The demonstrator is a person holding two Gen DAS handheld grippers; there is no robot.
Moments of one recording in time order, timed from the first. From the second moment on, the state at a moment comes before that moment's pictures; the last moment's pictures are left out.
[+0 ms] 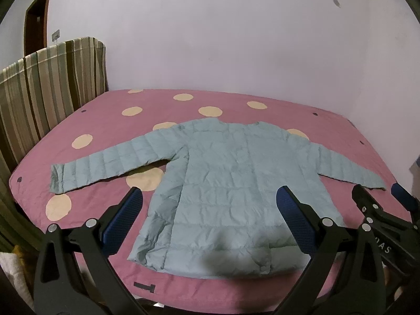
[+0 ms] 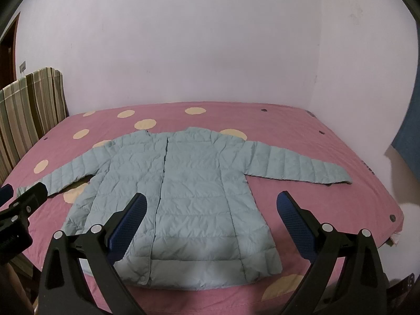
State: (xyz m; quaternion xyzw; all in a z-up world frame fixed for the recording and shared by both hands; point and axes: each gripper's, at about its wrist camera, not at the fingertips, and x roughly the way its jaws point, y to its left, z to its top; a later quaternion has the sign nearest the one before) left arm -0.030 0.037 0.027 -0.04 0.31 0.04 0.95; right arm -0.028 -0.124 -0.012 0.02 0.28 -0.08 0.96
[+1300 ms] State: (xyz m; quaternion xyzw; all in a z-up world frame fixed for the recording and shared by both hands) left arm -0.040 0.035 0.025 0.00 0.29 0.05 0.96; right arm -0.028 -0.124 -0.017 0.02 0.28 -0.08 0.96
